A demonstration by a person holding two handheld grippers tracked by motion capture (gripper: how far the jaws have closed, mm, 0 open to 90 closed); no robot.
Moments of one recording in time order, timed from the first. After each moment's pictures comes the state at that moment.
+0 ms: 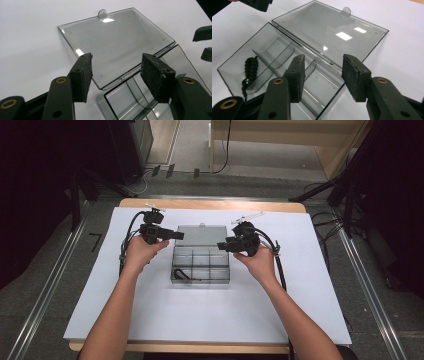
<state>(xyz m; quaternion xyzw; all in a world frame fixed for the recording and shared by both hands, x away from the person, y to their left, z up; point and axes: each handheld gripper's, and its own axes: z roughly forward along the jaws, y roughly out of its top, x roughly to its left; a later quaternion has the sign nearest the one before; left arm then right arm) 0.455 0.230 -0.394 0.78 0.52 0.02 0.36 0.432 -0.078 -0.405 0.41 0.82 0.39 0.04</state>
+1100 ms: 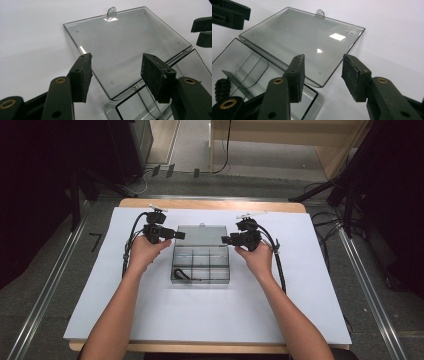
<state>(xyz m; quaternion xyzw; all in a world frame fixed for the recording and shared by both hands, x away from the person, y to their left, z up) 0.468 0.228 -0.410 0.77 0.54 0.03 0.35 0.461 -0.086 -0.427 0.48 0.78 0.40 0.05</state>
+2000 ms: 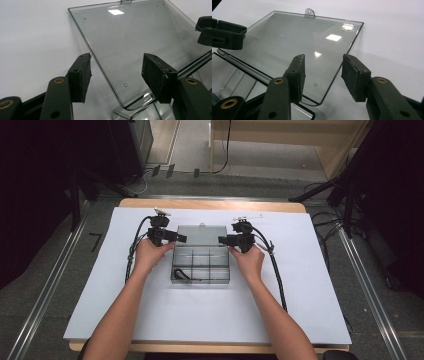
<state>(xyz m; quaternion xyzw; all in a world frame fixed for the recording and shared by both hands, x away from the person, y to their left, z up) 0.477 0.223 -0.432 0.76 0.57 0.01 0.32 0.468 -0.071 -0.451 0.53 0.75 0.40 0.05</state>
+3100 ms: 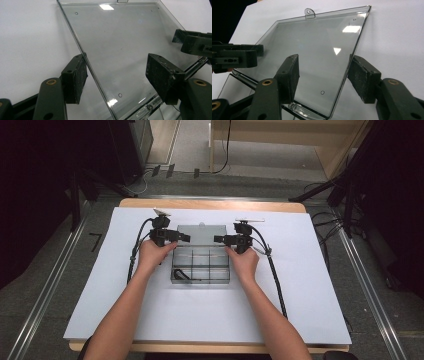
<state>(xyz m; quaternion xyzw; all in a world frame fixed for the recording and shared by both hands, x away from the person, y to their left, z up) 0.483 0.221 -0.443 0.73 0.59 -0.04 0.34 0.476 -0.069 -0.469 0.58 0.68 0.44 -0.03</state>
